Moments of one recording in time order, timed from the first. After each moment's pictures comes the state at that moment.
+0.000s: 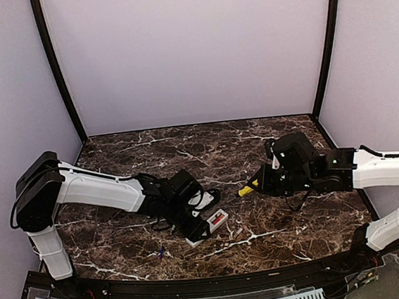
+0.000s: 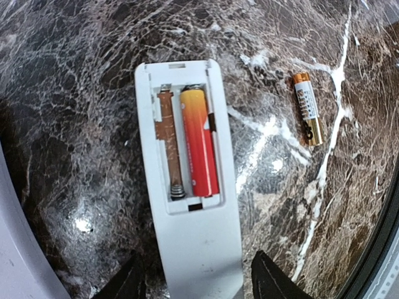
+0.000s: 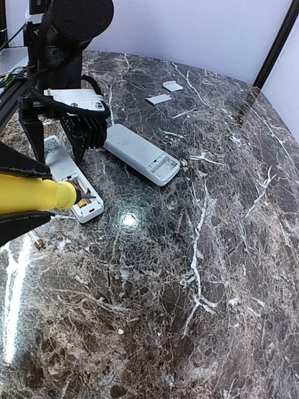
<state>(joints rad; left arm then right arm) -1.02 1.84 1.10 -0.36 0.17 -0.14 0.96 1.19 0.82 -0.33 0.16 0.95</state>
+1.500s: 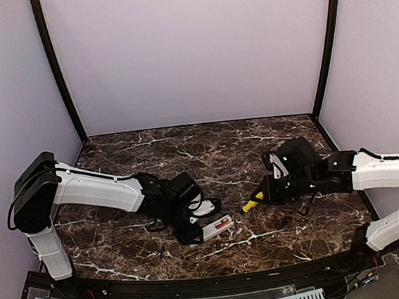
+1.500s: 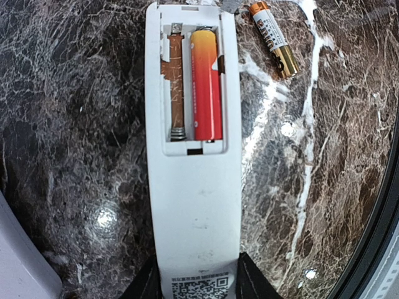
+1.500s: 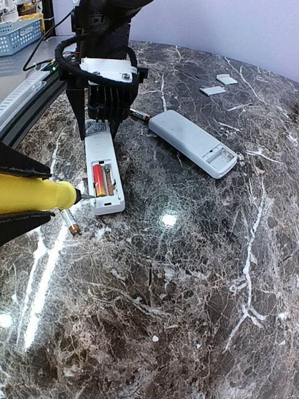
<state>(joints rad) -1.04 1.83 1.11 -0.50 0.18 0.05 0.90 1.17 0.75 -0.37 -0.07 0.83</state>
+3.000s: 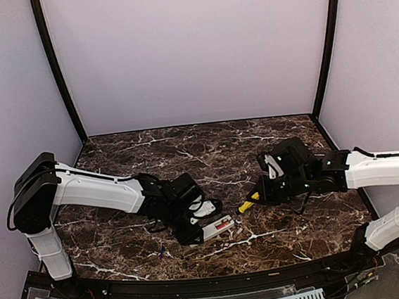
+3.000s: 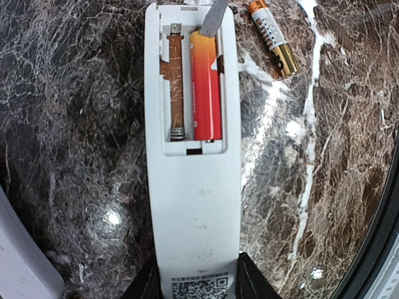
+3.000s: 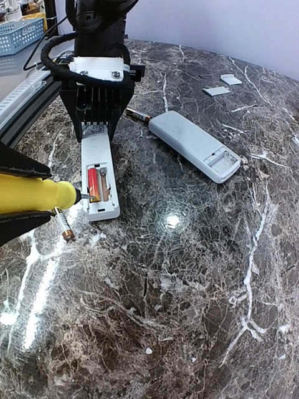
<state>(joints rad) -1.05 1.83 1.11 -0.50 0.16 0.06 0.90 1.24 0.77 -0.34 -0.09 0.82</state>
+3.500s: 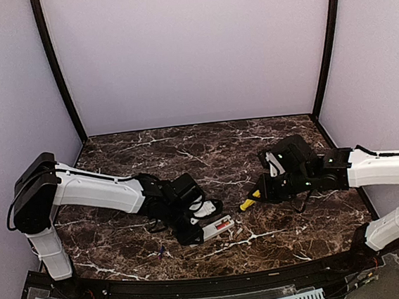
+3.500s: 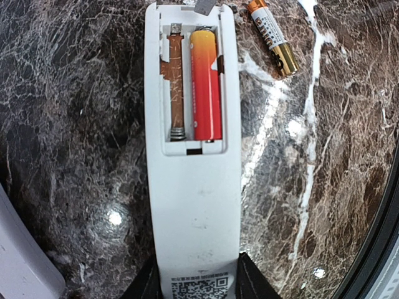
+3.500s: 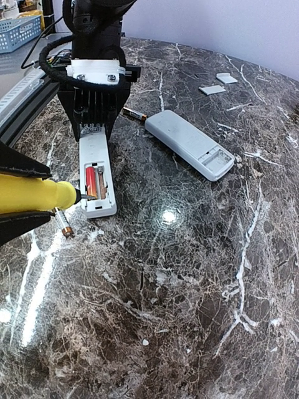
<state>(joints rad) -1.06 1.83 1.12 -0.50 0.15 0.06 0.90 1.22 0.79 -0.37 -0.07 0.82</state>
